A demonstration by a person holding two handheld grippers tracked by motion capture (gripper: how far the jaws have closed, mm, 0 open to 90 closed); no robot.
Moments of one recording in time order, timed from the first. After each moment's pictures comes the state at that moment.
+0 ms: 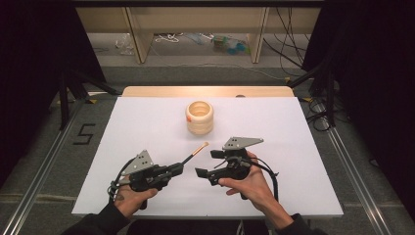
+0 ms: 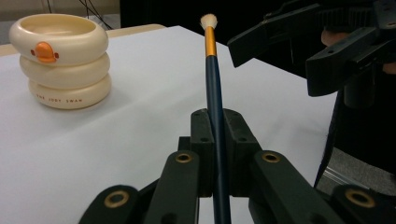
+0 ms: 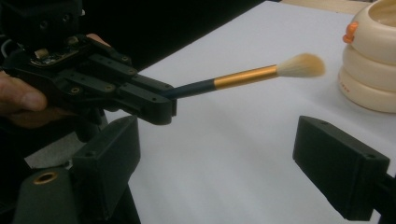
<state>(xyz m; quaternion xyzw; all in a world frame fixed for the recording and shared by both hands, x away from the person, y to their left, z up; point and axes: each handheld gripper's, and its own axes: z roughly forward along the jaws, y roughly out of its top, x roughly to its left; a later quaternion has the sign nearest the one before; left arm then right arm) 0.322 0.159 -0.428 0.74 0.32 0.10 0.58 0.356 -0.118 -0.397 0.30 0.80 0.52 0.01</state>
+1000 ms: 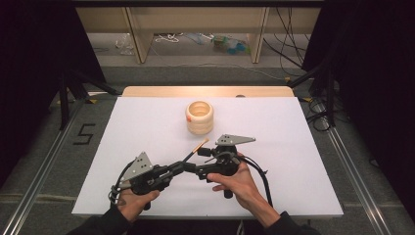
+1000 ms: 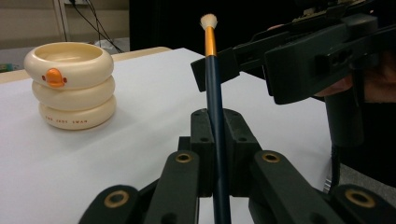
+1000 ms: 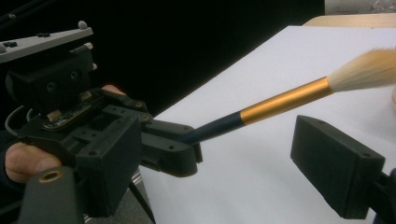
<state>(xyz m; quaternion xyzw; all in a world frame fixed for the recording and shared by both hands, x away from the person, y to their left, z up) 0.315 0.154 -0.426 0.72 0.31 0.14 0.60 0.365 -0.091 -0.404 0.31 0.74 0.59 -0.04</state>
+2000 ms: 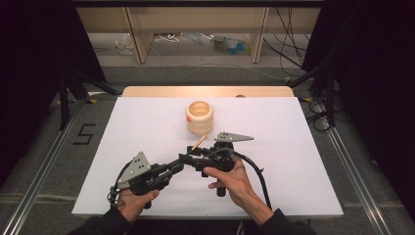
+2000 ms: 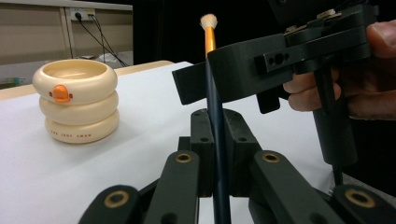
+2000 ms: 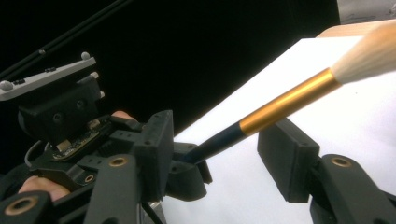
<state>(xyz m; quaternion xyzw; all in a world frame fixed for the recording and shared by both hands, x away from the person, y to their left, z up) 0.313 0.155 -0.422 0.71 0.30 0.15 0.62 0.371 -0.084 -0.405 0.32 0.71 0.63 -0.07</state>
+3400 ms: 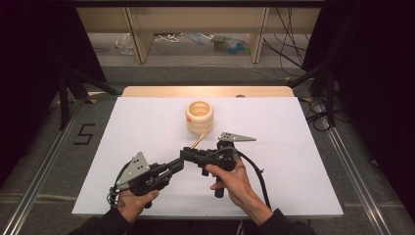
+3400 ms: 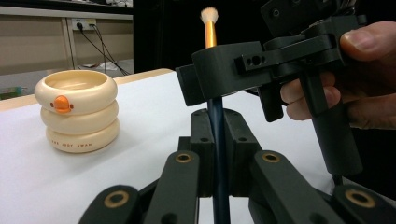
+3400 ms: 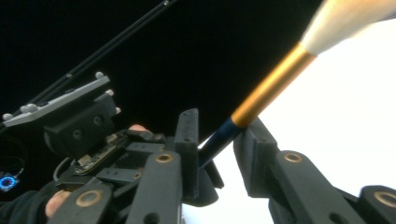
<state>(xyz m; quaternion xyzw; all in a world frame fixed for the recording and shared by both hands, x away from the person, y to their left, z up) 0.311 0.154 -0.420 0.70 0.29 0.16 0.63 0.371 -0.087 -0.407 0.33 0.67 0.65 -0.11</state>
